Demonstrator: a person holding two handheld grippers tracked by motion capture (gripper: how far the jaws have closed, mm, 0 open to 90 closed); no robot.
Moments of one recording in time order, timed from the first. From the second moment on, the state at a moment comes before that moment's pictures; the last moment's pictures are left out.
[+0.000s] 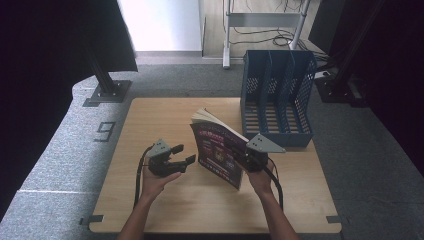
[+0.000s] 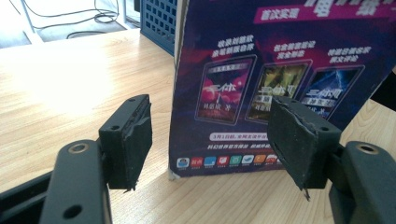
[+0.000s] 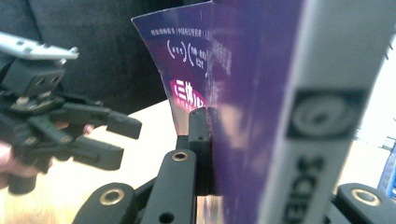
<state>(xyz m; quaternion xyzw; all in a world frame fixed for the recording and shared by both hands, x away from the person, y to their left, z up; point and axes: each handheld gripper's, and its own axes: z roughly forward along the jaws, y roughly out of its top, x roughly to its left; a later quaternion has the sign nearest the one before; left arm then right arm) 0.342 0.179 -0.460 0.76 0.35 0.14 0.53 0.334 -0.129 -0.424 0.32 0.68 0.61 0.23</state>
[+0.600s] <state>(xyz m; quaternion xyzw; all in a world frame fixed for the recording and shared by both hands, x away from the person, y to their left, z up) 0.339 0.177 -0.464 0.76 0.36 0.14 0.52 0.327 -0.139 -0.401 0.32 0.66 0.63 0.25</state>
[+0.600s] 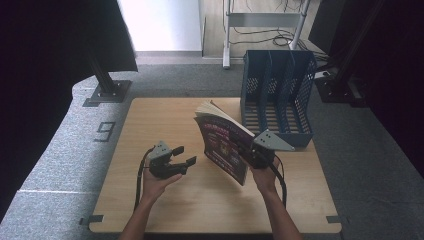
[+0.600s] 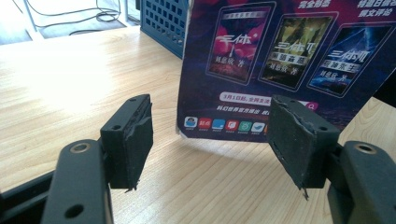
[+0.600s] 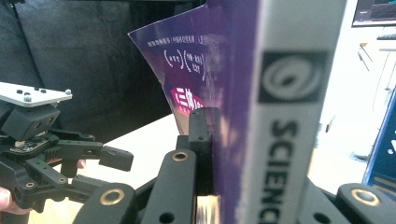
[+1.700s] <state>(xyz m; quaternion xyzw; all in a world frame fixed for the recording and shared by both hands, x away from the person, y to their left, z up) 0.341 0.178 -0.470 0.76 0.37 0.13 0.52 0.336 -0.150 -0.364 0.33 0.64 0.64 0.28</state>
